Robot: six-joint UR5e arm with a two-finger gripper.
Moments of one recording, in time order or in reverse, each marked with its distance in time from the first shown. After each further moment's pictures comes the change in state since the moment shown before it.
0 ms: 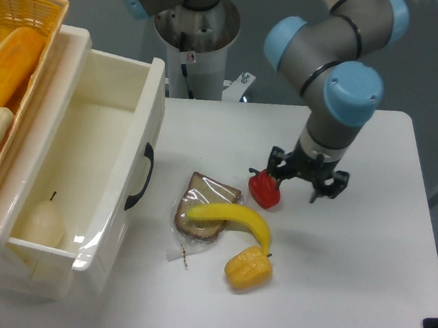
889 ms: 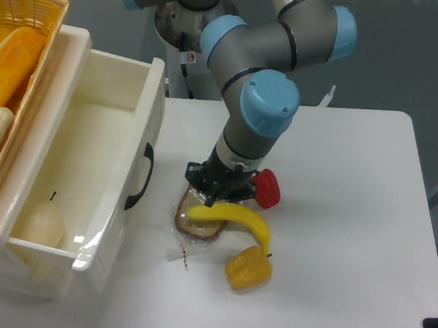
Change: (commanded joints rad) arm -0.114 0.015 -0.003 -0.115 -0.239 -0.189
